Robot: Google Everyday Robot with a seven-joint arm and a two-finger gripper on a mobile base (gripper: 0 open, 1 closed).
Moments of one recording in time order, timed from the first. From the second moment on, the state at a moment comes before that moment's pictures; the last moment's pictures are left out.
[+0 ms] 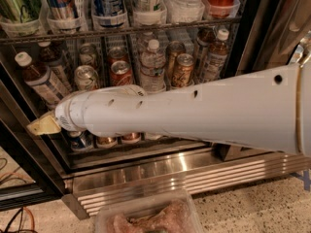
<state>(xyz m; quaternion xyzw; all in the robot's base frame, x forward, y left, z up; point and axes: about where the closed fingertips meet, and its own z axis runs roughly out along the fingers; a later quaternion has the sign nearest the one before) 0.533 0.259 0.827 -0.42 0.74 0.26 0.45</state>
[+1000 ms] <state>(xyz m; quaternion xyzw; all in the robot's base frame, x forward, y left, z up) 0.572 0.226 0.813 -0.39 0.76 0.23 0.46</state>
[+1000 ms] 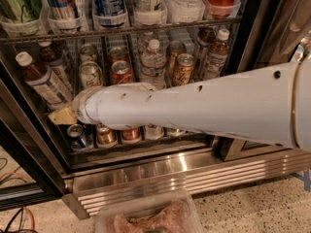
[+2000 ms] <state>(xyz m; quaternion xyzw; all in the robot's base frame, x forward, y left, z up) 0.597 0.234 0.855 -0.36 0.74 0.24 0.51</state>
